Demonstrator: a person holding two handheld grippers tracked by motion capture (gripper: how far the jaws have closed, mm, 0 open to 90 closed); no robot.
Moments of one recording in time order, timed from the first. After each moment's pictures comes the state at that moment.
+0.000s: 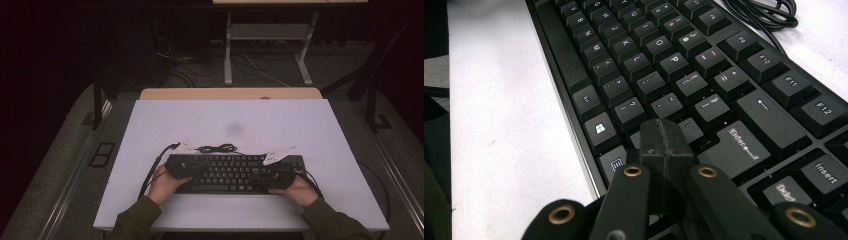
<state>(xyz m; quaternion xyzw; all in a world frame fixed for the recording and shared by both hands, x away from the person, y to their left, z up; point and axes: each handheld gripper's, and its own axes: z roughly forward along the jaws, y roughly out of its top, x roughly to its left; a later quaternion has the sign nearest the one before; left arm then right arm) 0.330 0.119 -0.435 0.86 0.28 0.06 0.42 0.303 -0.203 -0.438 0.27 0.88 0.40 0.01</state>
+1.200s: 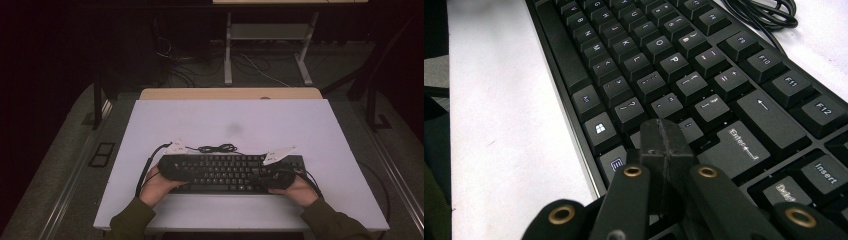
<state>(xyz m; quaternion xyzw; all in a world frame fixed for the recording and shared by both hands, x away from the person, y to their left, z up) 0.318 0.135 -0.419 0.84 0.28 0.06 0.45 0.303 -0.203 -0.438 0.27 0.88 0.40 0.01</state>
